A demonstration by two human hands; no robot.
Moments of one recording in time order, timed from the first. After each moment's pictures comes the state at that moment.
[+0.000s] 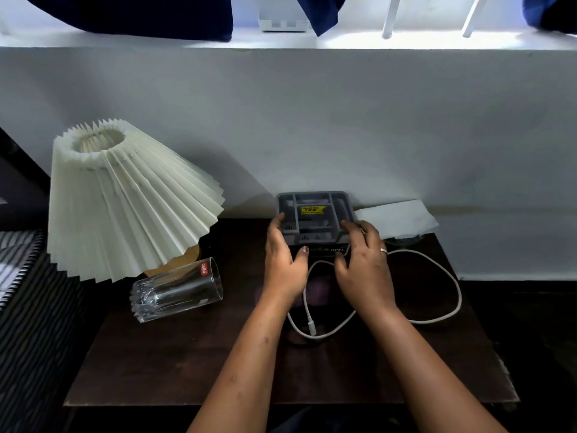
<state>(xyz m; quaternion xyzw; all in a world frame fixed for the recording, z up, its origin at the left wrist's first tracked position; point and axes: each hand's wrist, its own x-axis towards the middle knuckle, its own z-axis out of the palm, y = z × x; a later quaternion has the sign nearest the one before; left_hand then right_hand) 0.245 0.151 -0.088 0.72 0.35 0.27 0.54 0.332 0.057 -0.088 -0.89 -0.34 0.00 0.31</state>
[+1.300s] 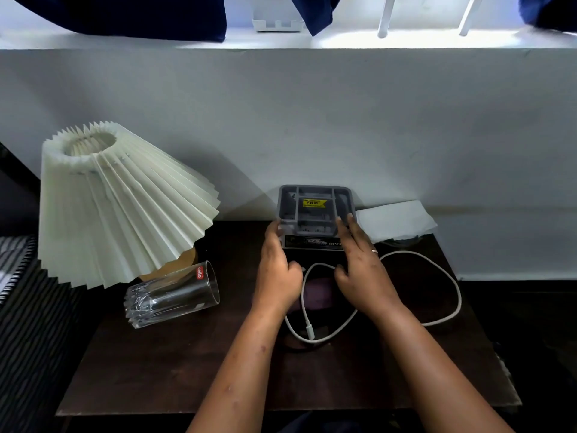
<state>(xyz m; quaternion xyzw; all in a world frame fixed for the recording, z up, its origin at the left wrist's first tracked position) 0.239 0.152 -0.086 0.76 0.38 0.23 0.48 0.346 0.051 -0.091 -0.85 -0.43 0.08 0.27</state>
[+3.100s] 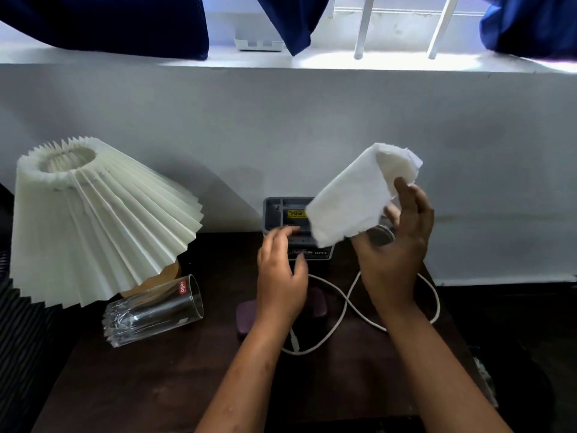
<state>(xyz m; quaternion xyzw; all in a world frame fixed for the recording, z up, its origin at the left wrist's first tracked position) 0.259 0.135 -0.075 0.79 0.31 0.34 0.40 0.350 0.043 -0.032 -0.71 -0.29 -0.22 0.60</state>
